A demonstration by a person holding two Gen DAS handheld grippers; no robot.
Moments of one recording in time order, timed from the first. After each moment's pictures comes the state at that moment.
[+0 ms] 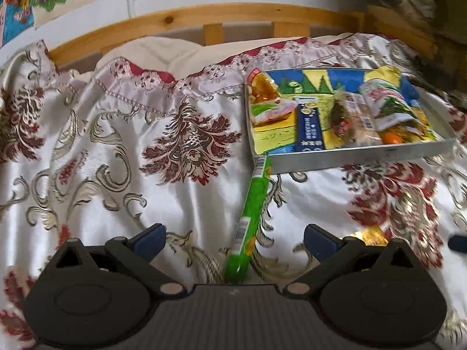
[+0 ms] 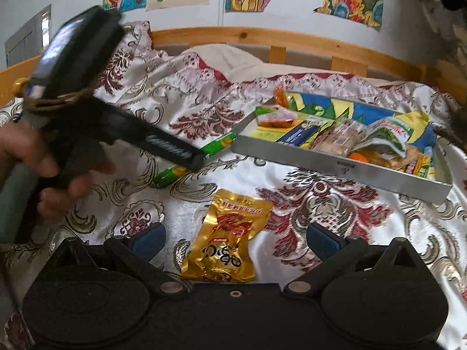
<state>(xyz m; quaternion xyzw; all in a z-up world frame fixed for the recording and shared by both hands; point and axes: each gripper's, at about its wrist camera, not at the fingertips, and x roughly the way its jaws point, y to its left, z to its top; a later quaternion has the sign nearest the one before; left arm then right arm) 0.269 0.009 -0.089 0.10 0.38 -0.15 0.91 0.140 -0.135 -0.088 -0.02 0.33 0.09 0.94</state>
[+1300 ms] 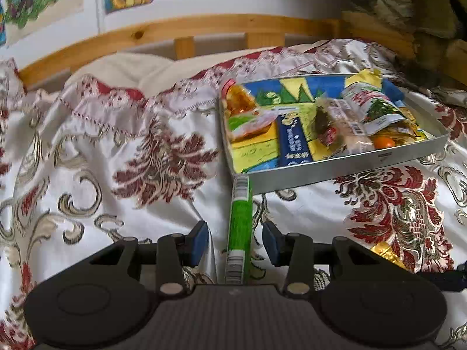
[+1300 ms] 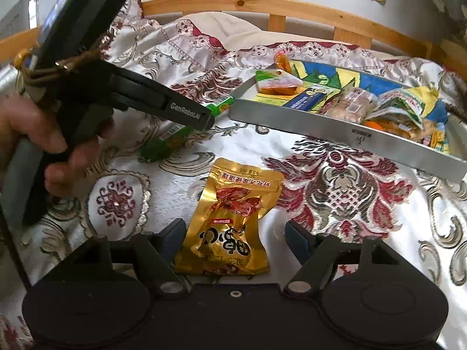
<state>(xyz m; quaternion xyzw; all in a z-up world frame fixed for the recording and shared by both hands) 0.284 -0.001 -0.105 0.12 0.33 -0.21 0.91 0.160 -0.125 -0.120 -0.04 0.38 0.07 0.92</state>
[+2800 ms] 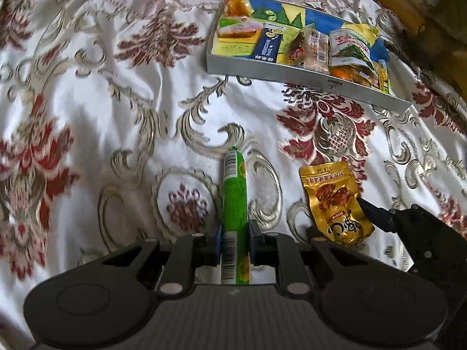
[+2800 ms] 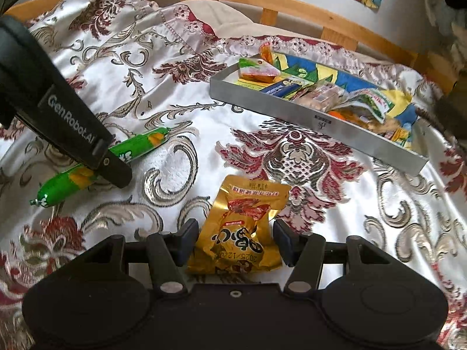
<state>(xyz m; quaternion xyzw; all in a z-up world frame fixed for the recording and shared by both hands) 0.198 0.001 -0.075 -0.01 0.55 -0.16 0.82 0.114 -0.140 -0.106 -0.10 0.40 0.04 0.91</state>
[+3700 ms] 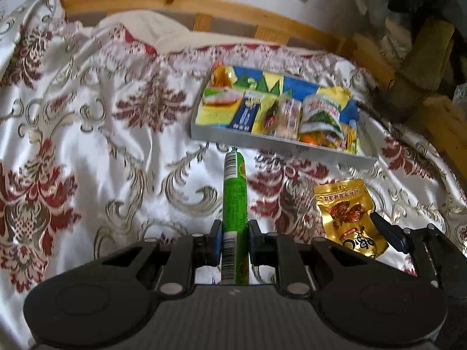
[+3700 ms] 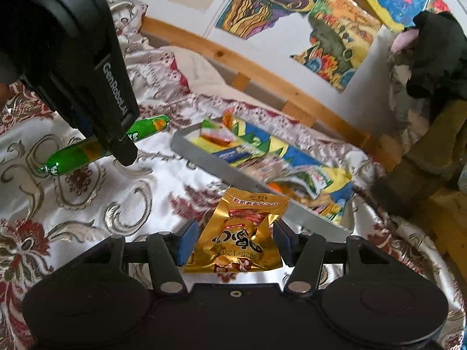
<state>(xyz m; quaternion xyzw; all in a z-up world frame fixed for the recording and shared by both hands) 0.179 -0.004 -0.035 -0.04 0.43 -0.18 0.88 0.087 -0.139 -0.072 -0.22 0.26 -0.02 0.94</state>
